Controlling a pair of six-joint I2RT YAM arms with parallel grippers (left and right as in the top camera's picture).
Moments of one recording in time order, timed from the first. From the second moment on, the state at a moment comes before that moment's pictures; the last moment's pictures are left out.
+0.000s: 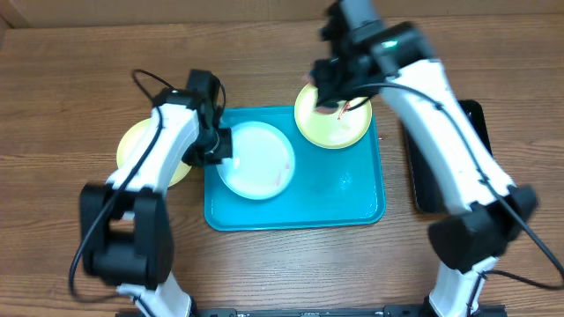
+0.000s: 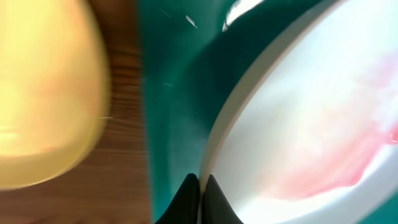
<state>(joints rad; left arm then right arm) -0.14 1.82 1.38 -1.05 -0.01 -0.24 0.39 1.96 2.13 -1.29 -0.15 0.33</state>
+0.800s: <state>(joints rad) -0.48 1.66 1.39 -1.04 -1.01 -0.29 -0.01 1.94 2.14 -1.38 -0.17 0.33</state>
